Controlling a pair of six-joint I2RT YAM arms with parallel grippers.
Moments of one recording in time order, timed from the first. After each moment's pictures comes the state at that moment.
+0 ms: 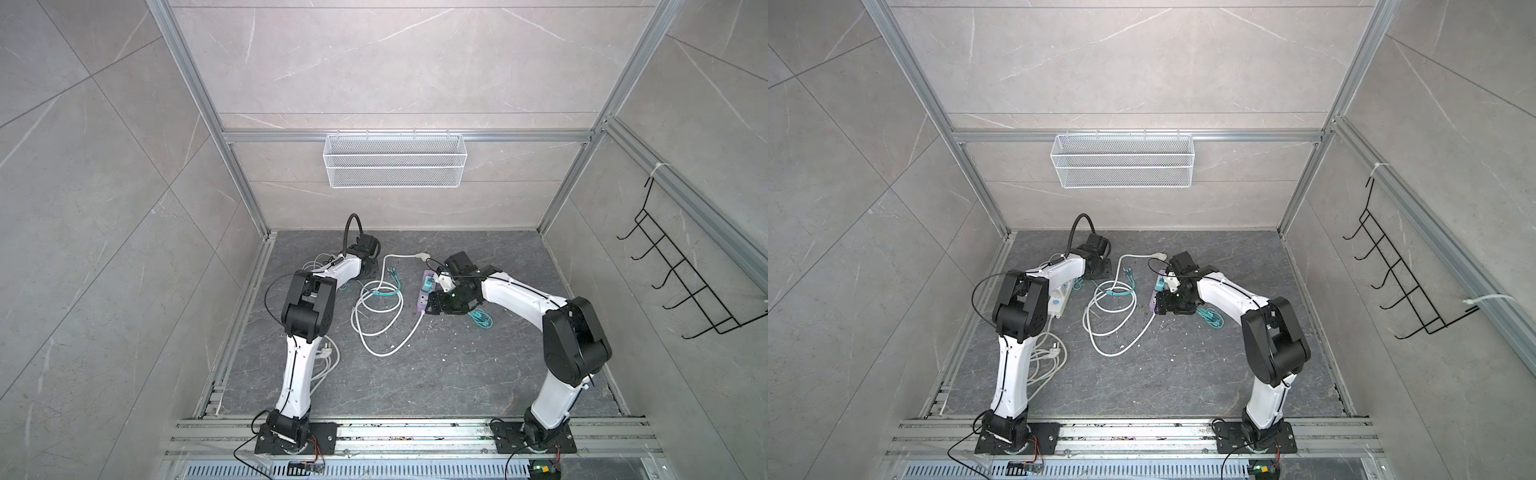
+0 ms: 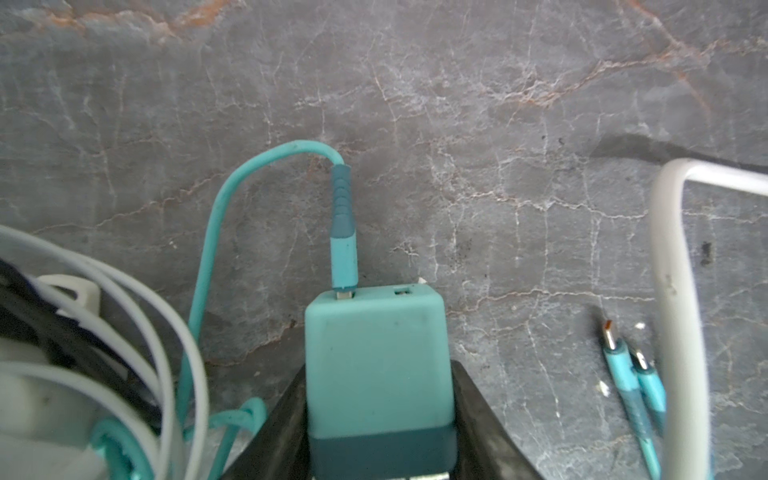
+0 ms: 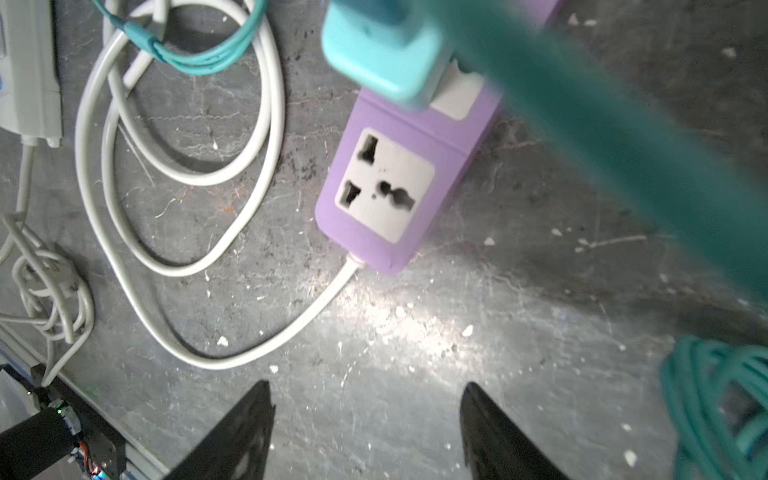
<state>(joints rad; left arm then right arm) -0.37 2.27 1.72 -0.49 -0.17 -0.38 0.45 1.76 1.26 -0.71 -0.33 0.29</state>
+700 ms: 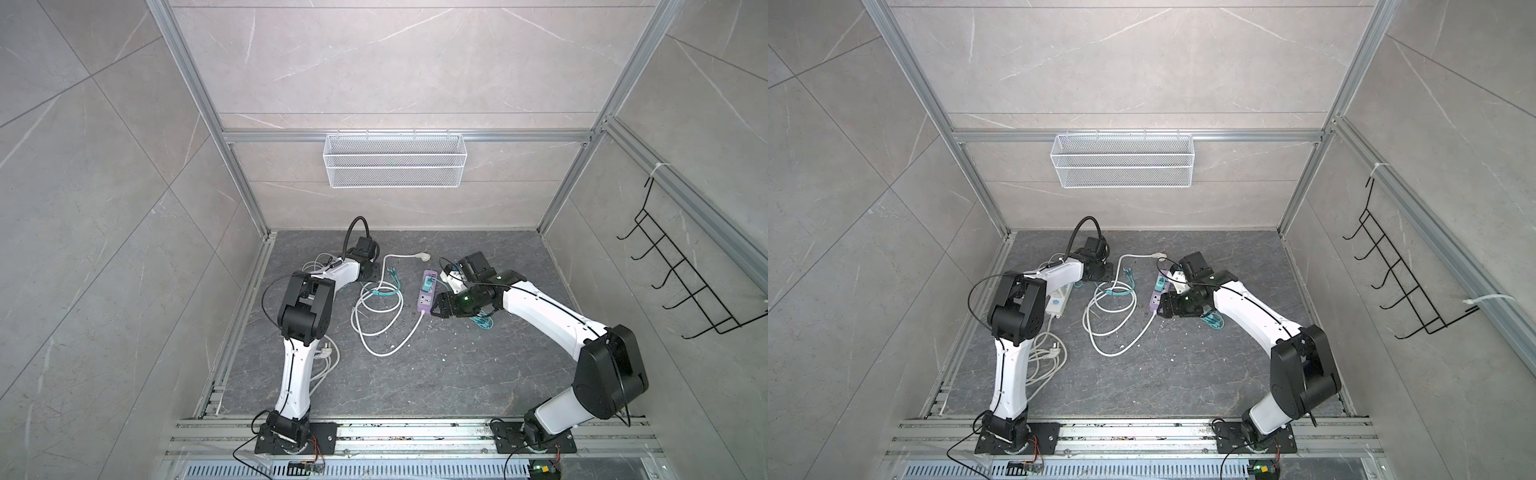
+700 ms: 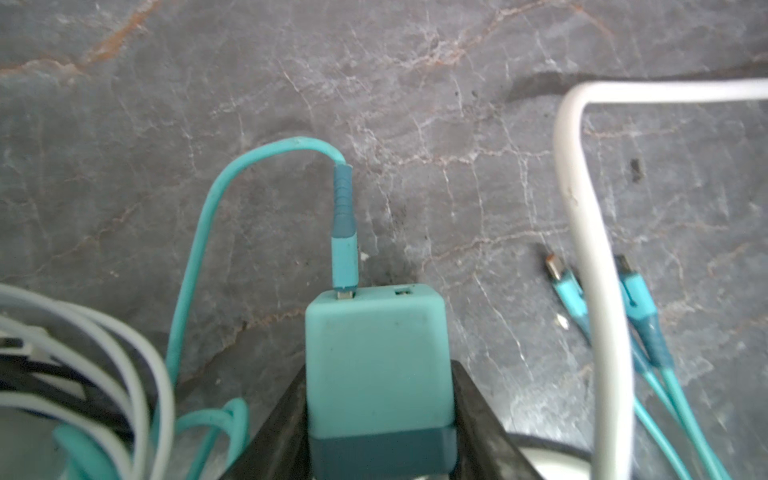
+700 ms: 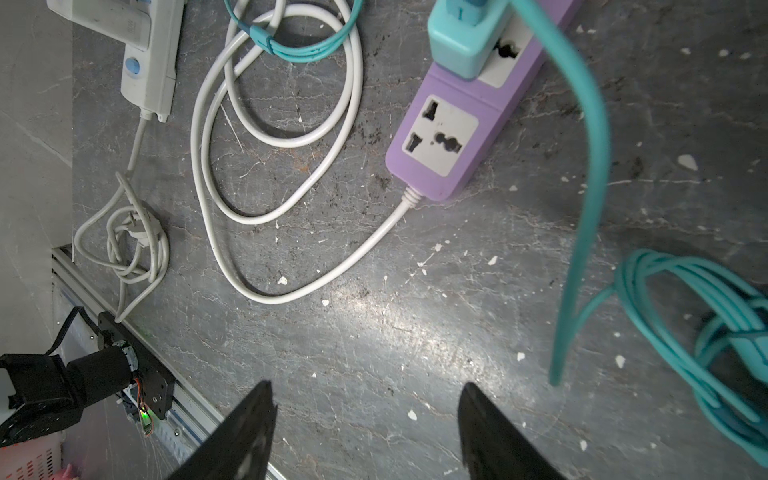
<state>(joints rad) -0.38 2.21 1.61 -0.40 -0.07 -0.19 0.45 1.57 1.19 -0.76 -0.38 0.27</state>
